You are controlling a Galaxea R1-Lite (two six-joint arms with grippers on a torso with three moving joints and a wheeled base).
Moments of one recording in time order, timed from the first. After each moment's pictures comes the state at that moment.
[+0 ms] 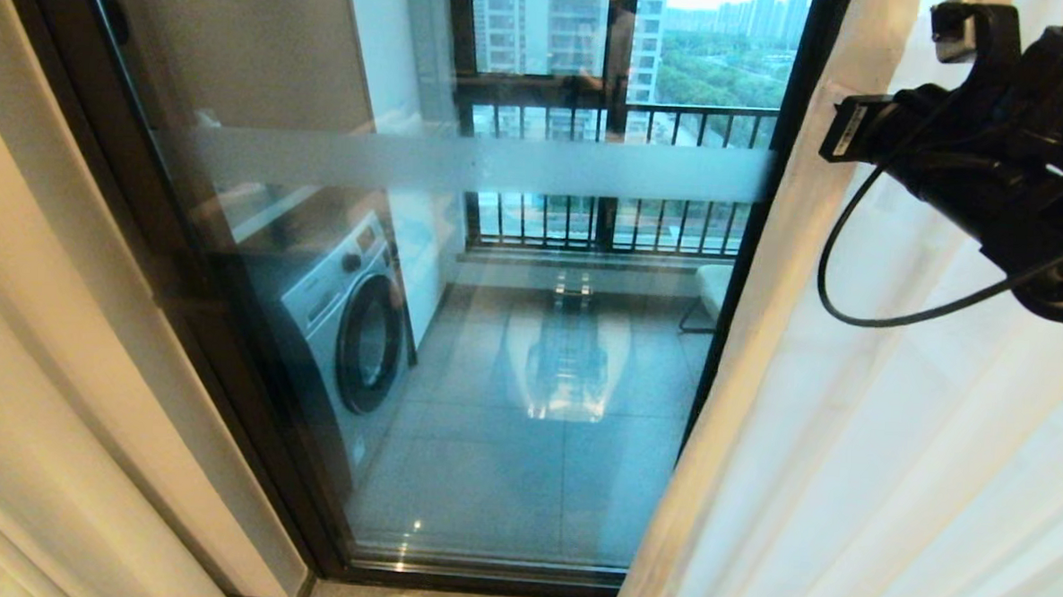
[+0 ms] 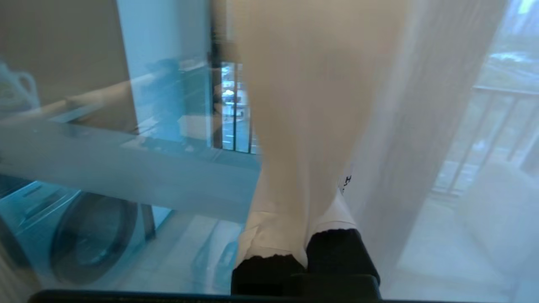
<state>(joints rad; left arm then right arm) 0.00 0.00 -0.02 0.03 -0.01 0.03 0.18 1.82 -1.38 -0.75 -0.01 -0.07</state>
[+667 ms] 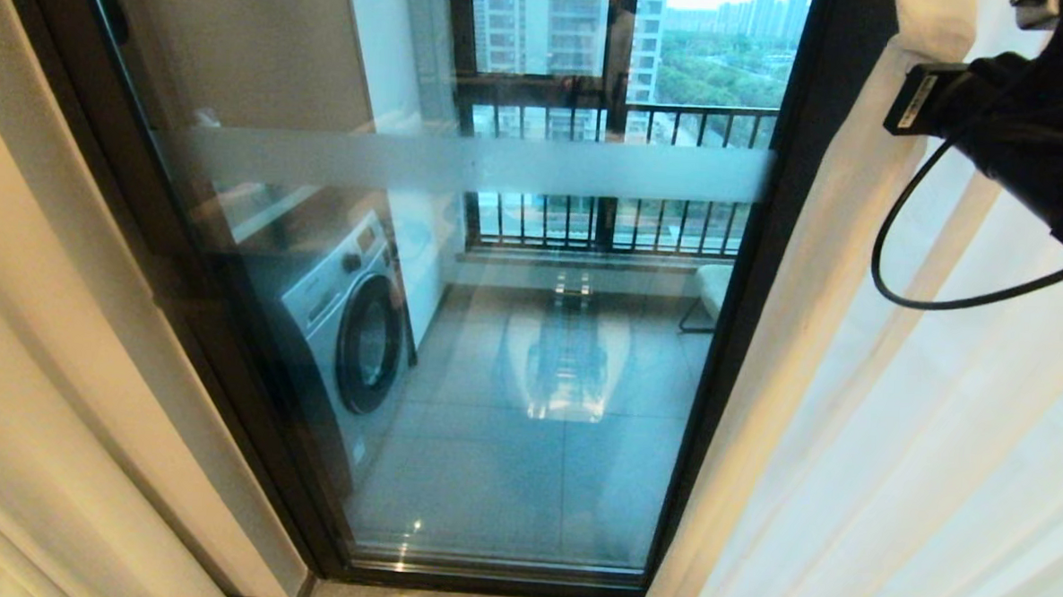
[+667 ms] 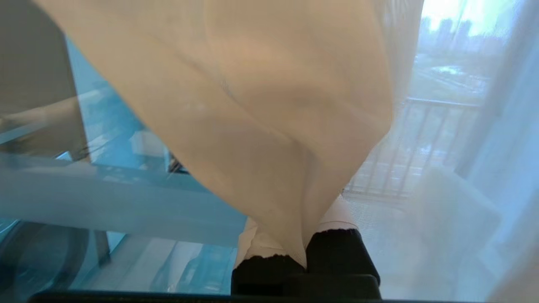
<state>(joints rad) 0.00 0.00 -0.02 0.03 -0.01 0.03 0.12 1.75 -1.37 -0.74 -0.07 -0.11</state>
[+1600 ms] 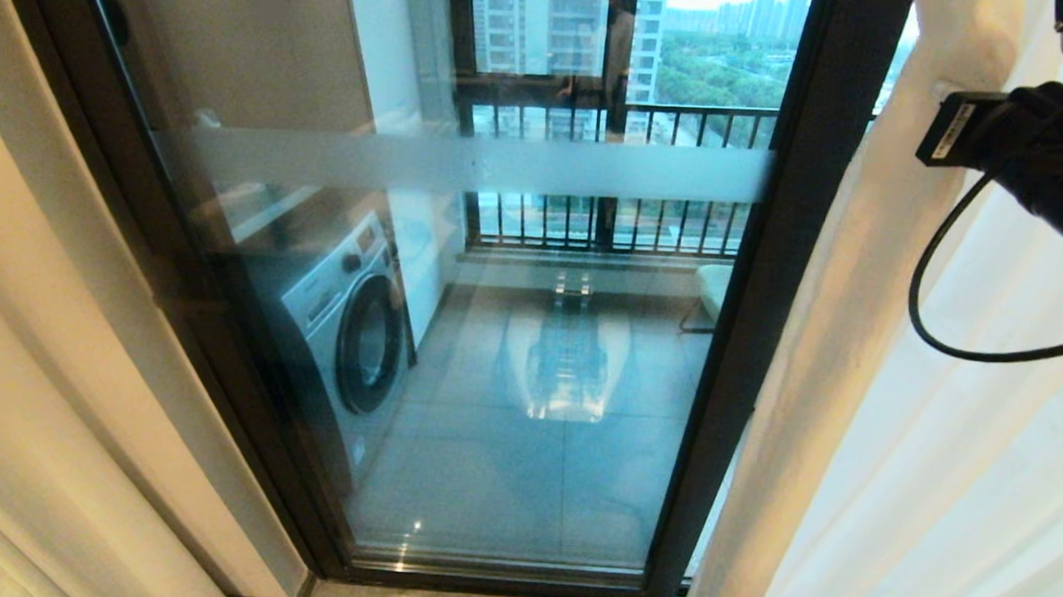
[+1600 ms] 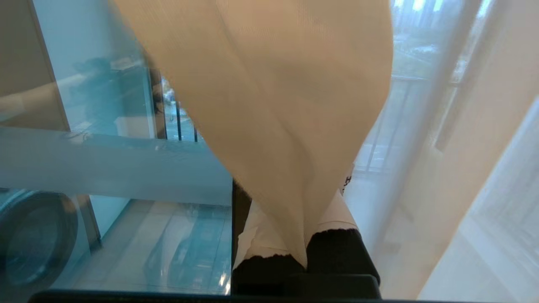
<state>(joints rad) 0.00 0.00 -0.02 0.03 -0.01 0.03 0.12 1.63 -1.18 -0.77 -0.13 -0.11</state>
